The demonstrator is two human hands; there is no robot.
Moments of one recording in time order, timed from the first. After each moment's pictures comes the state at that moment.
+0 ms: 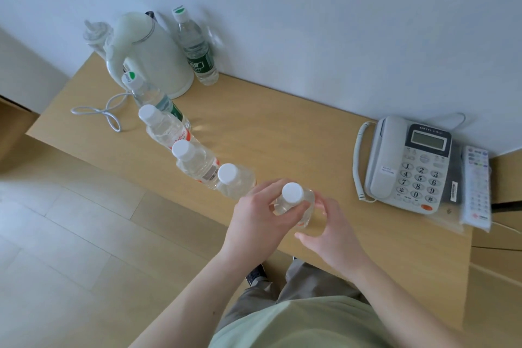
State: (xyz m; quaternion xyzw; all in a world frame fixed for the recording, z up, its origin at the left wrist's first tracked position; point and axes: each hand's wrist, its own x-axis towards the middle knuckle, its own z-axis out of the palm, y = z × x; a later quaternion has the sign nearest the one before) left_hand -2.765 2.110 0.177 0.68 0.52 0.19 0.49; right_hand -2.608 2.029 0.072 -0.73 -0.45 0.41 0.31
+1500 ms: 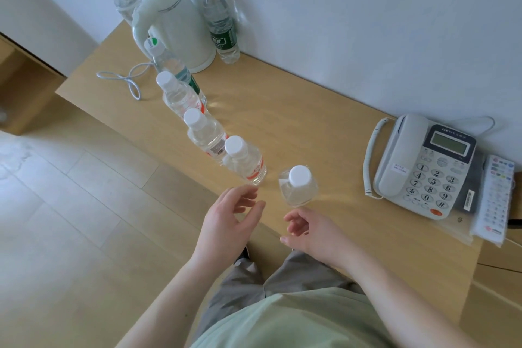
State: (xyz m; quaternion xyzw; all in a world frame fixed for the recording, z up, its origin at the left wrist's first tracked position) left_hand -2.814 2.068 0.150 0.61 0.64 0.22 0.42; right_hand -2.615 2.034 0.088 -0.64 -0.50 0.57 0.10
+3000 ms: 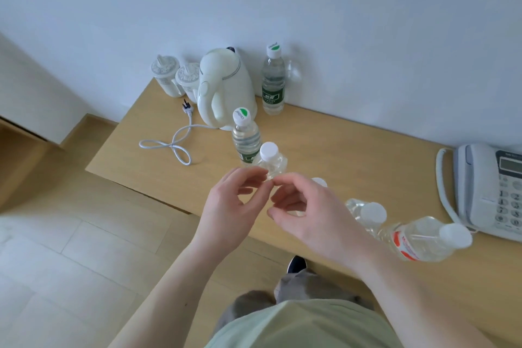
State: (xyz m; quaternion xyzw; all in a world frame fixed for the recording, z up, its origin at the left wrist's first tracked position) left_hand -2.980 2.266 0.202 0.67 0.51 0.29 0.46; right_hand -2.821 2.202 0.214 -0.65 -0.50 0.46 0.35
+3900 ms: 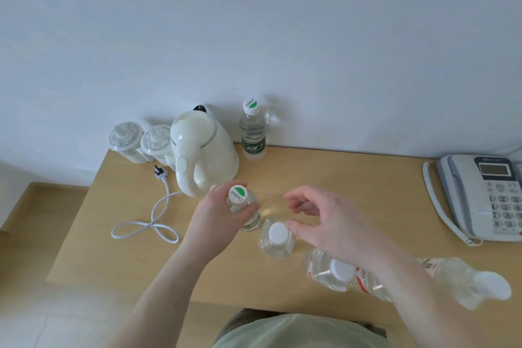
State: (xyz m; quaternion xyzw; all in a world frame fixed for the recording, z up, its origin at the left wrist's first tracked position) left_hand -2.964 2.431 0.182 0.73 0.51 0.10 0.44; right_hand -2.787 2.295 0.222 -0.75 -0.47 0.38 0.27
